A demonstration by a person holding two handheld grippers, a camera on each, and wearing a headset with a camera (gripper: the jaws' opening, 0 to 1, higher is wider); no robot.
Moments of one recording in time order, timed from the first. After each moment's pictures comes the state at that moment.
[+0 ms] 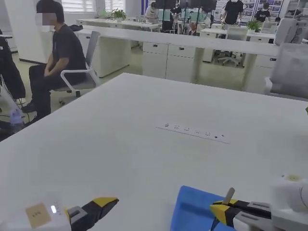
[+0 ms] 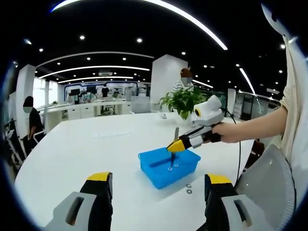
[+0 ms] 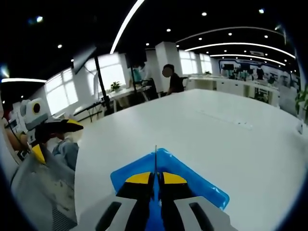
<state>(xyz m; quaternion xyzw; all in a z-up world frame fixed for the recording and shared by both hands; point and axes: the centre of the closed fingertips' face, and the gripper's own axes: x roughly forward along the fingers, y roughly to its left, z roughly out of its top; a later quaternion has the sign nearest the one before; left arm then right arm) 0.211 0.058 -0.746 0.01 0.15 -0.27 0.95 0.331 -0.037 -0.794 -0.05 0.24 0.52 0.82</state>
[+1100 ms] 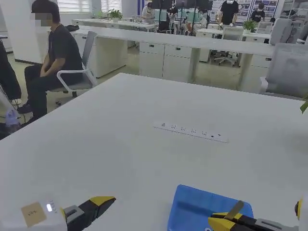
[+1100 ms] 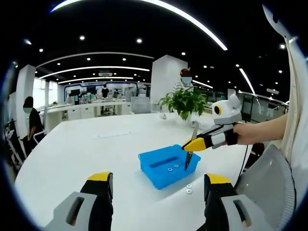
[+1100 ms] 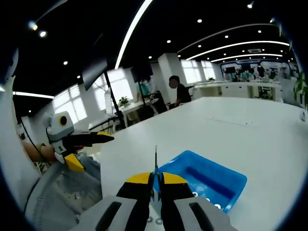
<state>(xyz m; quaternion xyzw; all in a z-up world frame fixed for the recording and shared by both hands) 0.211 0.060 -0.746 0.01 0.15 -0.27 0.95 0.276 -0.038 -0.768 0.02 0.22 0.55 0.81</state>
